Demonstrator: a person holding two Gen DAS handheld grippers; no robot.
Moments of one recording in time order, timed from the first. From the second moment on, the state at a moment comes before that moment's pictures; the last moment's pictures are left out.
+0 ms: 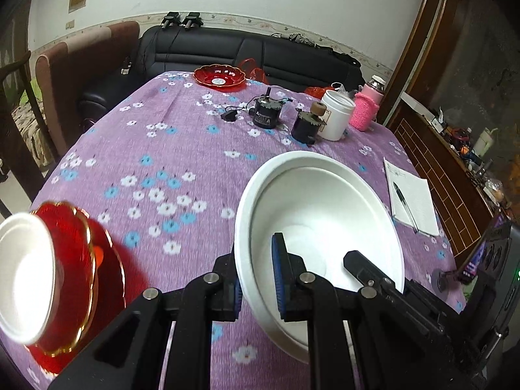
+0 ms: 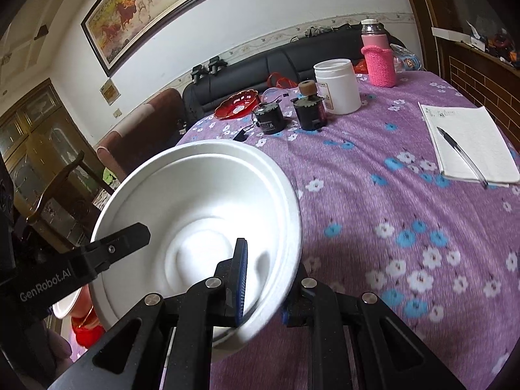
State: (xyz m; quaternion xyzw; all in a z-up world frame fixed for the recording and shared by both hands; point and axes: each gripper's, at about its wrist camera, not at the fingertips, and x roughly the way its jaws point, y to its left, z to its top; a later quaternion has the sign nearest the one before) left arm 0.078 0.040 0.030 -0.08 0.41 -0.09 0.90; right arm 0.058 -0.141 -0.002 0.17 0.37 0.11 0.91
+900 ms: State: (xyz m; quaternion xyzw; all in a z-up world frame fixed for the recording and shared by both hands) left arm 0.000 0.074 0.020 -0.12 0.40 -0.06 0.91; right arm -0.003 -0.106 -0.006 0.15 0.35 0.12 0.91
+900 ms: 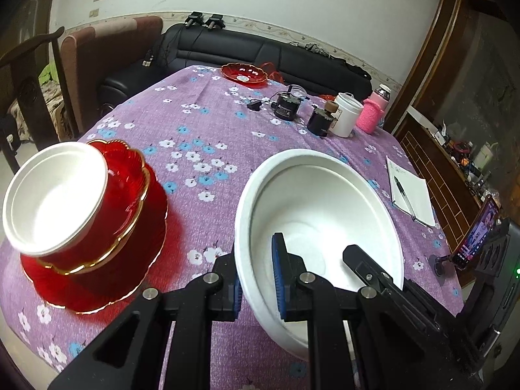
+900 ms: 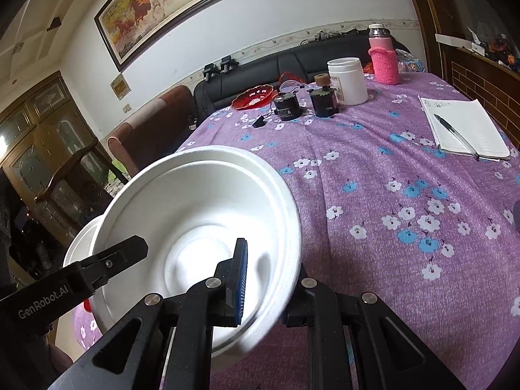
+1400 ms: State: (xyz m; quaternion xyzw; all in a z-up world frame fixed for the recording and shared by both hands) left arm -0.022 0.103 0.033 -0.14 0.37 -0.07 0.91; right arm -0.015 -0.082 0.009 0.14 0.35 0.13 0.92
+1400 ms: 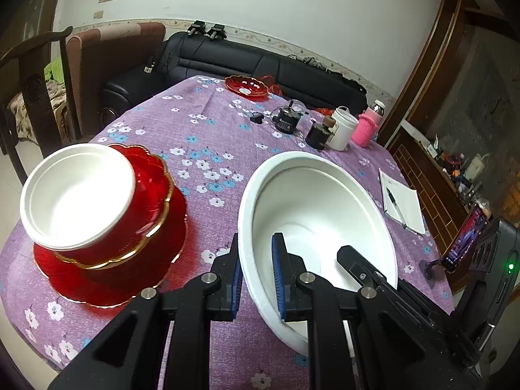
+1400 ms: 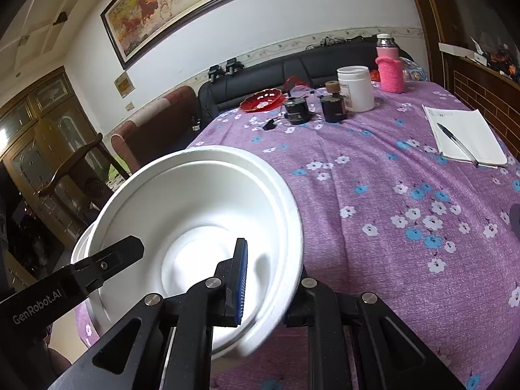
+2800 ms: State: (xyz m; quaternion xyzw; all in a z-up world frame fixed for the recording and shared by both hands) left arm -0.020 0.253 0.064 -0.18 0.32 0.08 0.93; right arm 0.040 0.088 0.048 0.06 0.34 0.28 0.89
